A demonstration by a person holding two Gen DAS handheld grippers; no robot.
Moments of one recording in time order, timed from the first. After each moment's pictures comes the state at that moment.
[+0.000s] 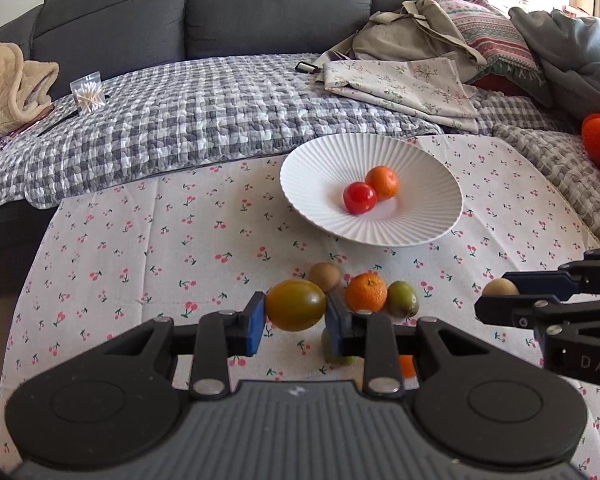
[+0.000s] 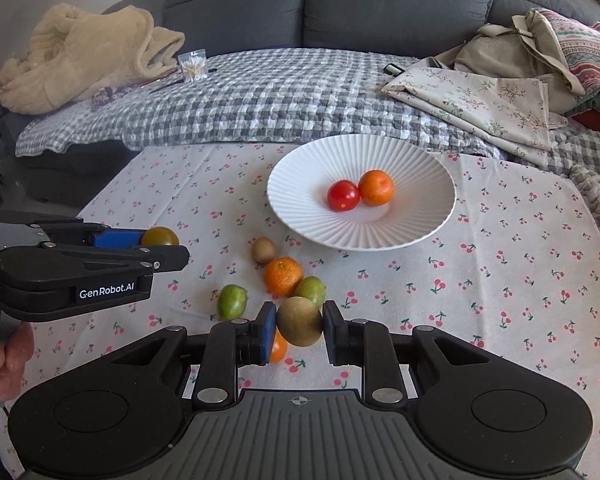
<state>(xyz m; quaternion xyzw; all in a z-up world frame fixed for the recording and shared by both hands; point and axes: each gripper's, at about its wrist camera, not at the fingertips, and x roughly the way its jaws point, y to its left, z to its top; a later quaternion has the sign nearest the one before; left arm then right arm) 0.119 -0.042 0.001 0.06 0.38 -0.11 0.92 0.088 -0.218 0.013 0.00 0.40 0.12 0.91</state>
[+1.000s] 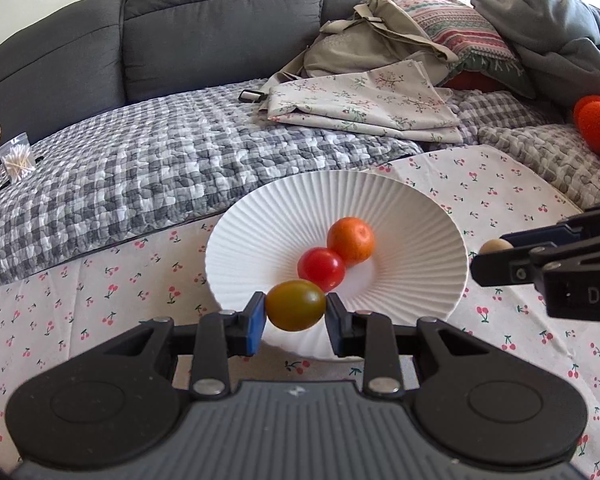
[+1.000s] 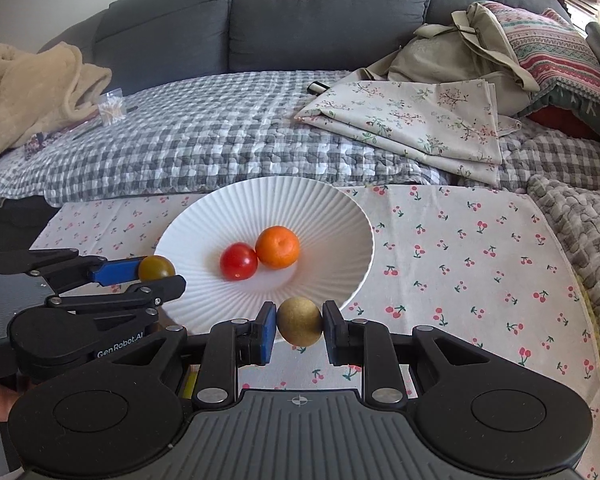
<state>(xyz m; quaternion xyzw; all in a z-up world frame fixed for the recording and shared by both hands) 0.203 -0.107 -0.031 0.10 0.33 -0.17 0.92 0.172 -0.266 -0.001 0.02 0.38 0.06 0.92</state>
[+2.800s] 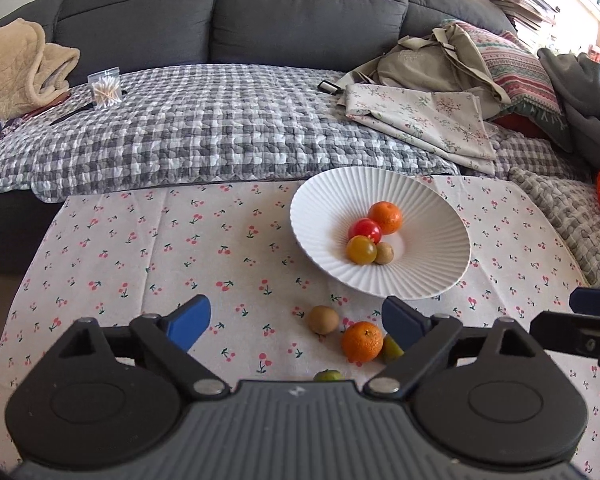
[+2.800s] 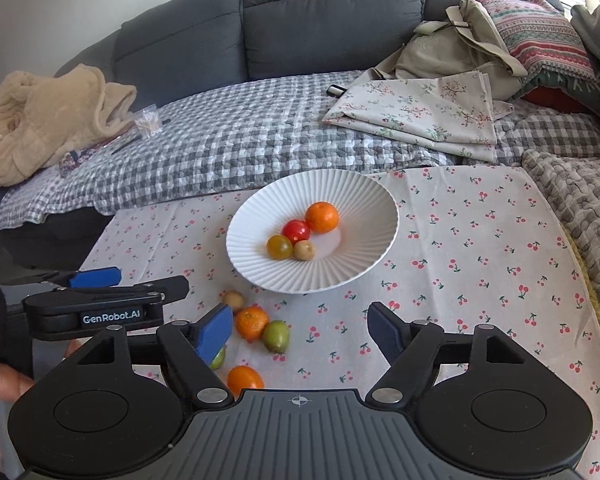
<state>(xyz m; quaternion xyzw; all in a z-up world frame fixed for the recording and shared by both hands) 0.139 -0.039 0.018 0.00 0.37 -0.09 0.92 0.085 -0.251 0.054 0.07 0.38 0.09 0.92</state>
